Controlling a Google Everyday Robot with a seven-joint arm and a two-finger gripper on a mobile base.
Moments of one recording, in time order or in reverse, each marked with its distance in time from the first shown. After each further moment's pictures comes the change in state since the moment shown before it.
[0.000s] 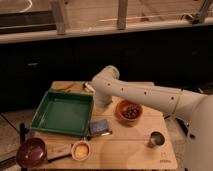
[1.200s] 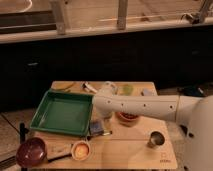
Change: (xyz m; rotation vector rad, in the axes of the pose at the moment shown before) arm 0.007 0.045 0.060 -0.006 0.070 0.323
